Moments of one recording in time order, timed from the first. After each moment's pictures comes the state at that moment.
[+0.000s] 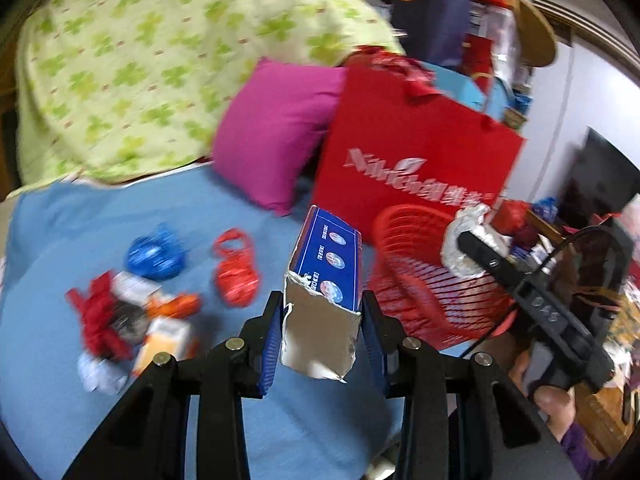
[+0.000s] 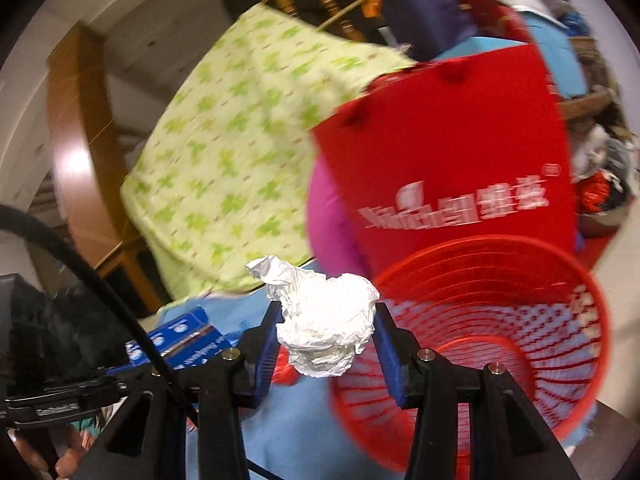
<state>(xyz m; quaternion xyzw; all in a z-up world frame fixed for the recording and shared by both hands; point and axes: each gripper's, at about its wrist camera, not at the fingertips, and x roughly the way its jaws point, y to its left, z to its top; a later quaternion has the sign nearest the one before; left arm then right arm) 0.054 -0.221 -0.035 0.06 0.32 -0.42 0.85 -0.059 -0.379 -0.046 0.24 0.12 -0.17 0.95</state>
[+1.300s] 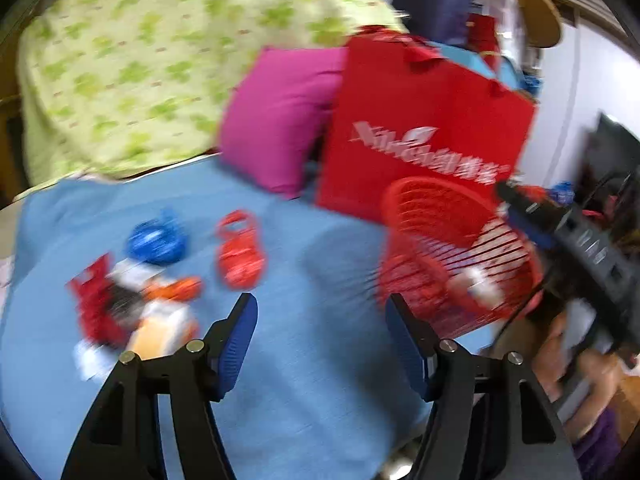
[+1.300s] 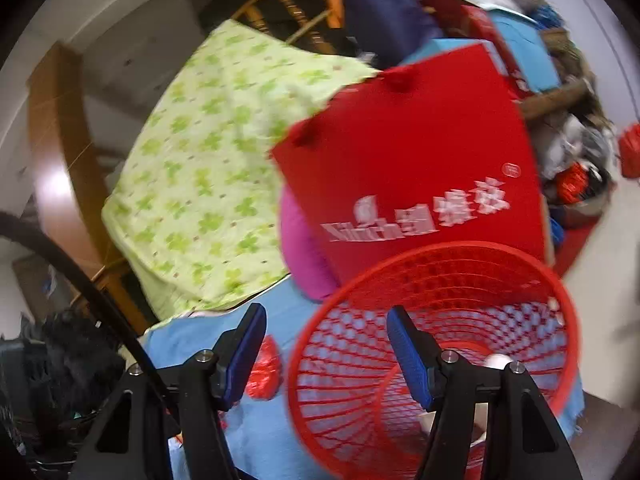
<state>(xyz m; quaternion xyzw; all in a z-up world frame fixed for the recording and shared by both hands) 0.046 -0.209 -0.074 0.09 0.32 -0.36 0.87 -0.065 -0.389 -0.046 0.25 0.11 -0.19 0.94</state>
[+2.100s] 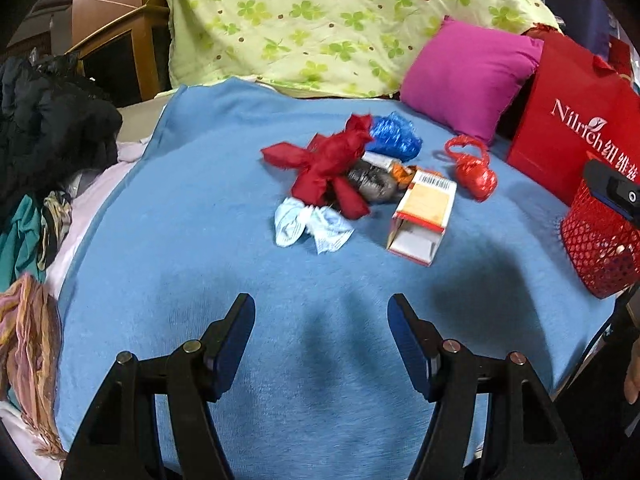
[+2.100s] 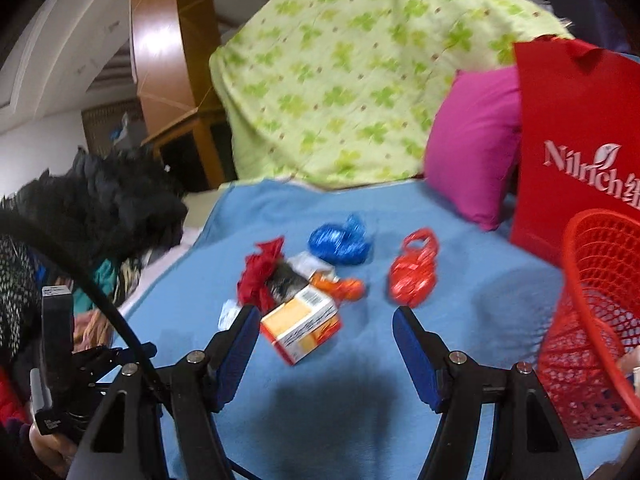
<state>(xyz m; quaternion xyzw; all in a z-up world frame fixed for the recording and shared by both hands) 0.079 -0.036 -0.161 0.06 0.38 -0.14 0.91 0.051 -0.223 -0.090 0.11 0.28 0.00 0.95</state>
